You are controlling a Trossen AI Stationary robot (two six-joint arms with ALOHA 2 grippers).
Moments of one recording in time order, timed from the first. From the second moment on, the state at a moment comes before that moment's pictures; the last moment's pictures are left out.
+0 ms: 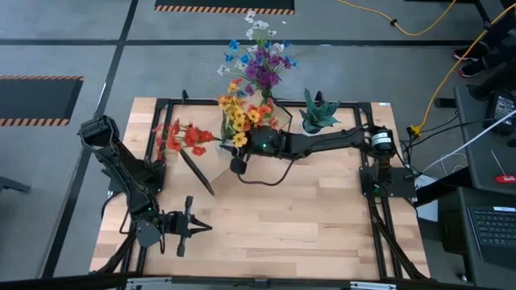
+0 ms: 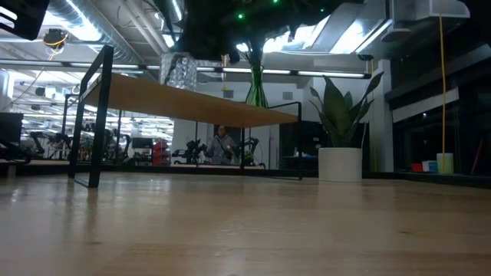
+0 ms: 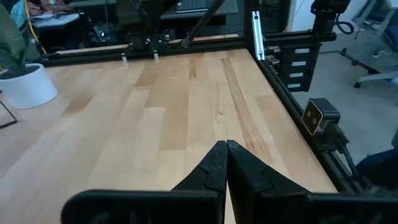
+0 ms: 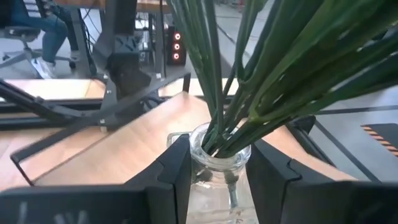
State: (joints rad) left arm -1.02 1.34 0.51 0.39 -0.95 -0.34; right arm -0.05 1.96 1.48 0.23 0.19 -0.06
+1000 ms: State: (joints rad) left arm -1.00 1.34 0.51 0.39 -0.99 -0.29; right arm -0.06 2.01 1.52 0.30 0.11 -0.06
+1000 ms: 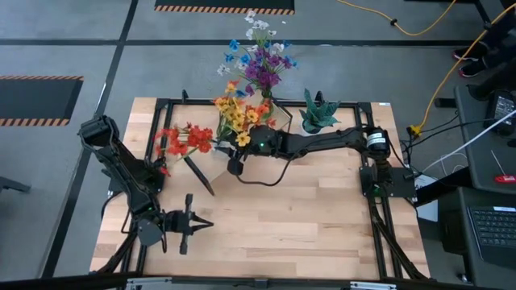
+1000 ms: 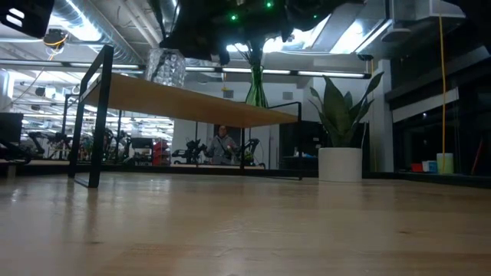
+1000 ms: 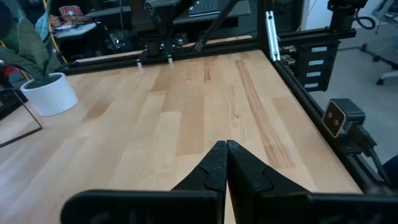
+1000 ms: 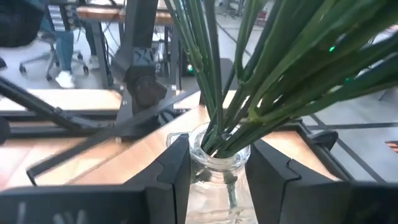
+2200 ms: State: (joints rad) left arm -0.99 1.34 0.51 0.39 -0.97 -0.29; right arm -0.06 2.02 1.52 0.28 0.08 -0.11
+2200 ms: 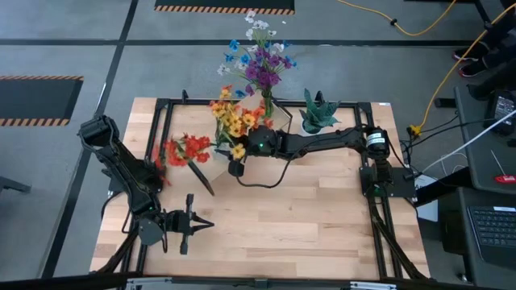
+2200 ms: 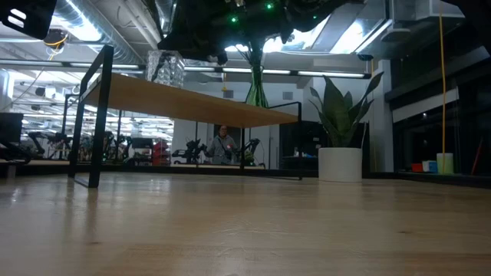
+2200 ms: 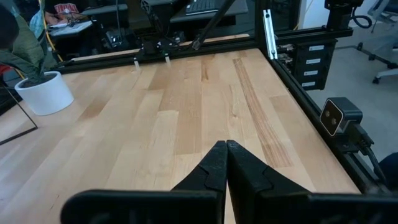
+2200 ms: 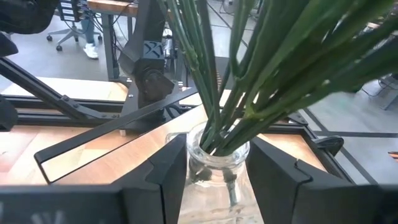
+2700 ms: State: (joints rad) left arm -0.99 1.34 0.51 0.39 -0.97 -0.30; right arm -0.06 2.02 1.52 0.29 0.08 -0.14
